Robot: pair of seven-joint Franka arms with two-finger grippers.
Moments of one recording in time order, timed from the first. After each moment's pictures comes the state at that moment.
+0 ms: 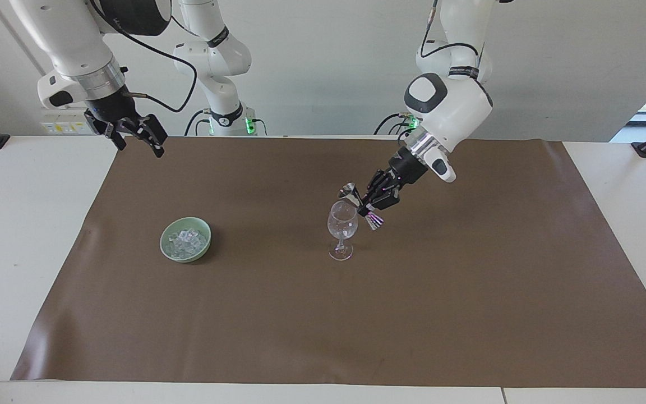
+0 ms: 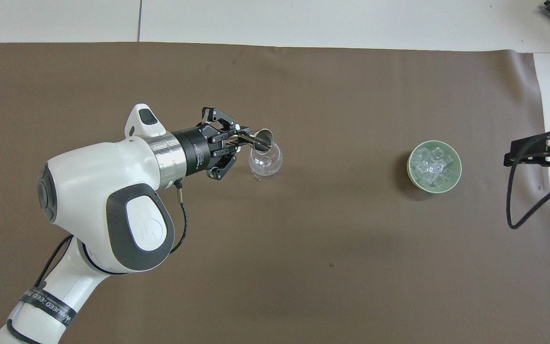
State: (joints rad) left arm -0.60 0.06 0.06 -2.02 -0.94 2.68 -1.13; right arm 0.02 -0.06 -0.09 -1.66 0.02 1.60 0.19
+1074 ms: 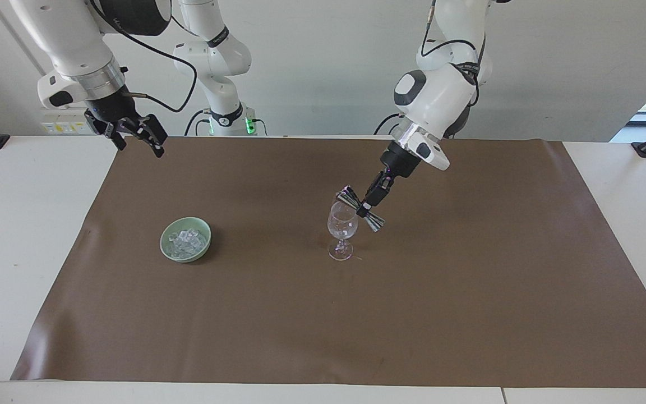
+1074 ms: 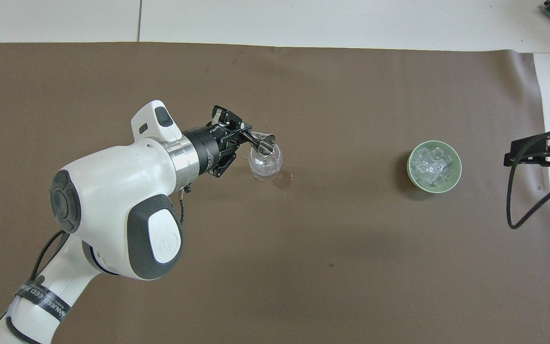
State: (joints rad) left arm -0.63 0.06 0.07 -2.02 -0.69 2.74 -1.13; right arm 0.02 -0.06 -0.09 -1.66 0.02 1.60 0.19
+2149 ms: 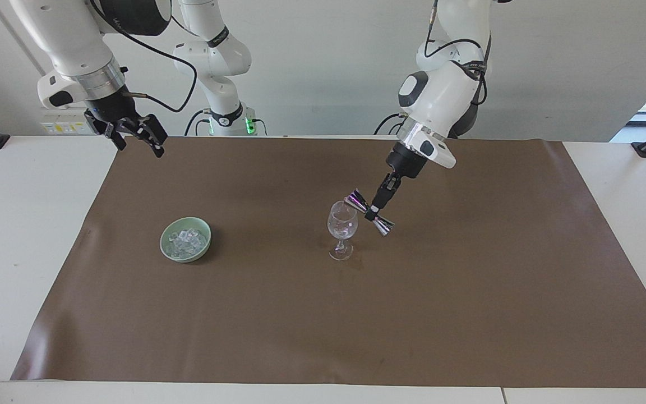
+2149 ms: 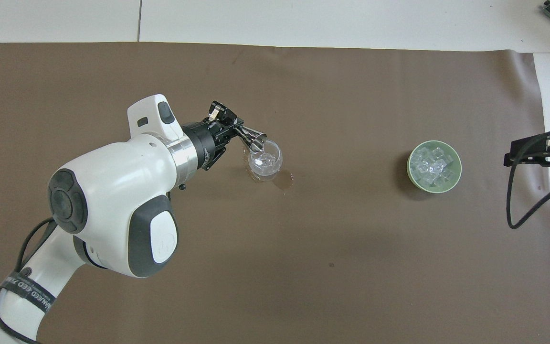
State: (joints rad) left arm -0.63 0.06 0.09 -2.02 -0.49 2.75 -1.12; right arm 0.02 -0.06 -0.09 -1.66 0.02 1.60 0.19
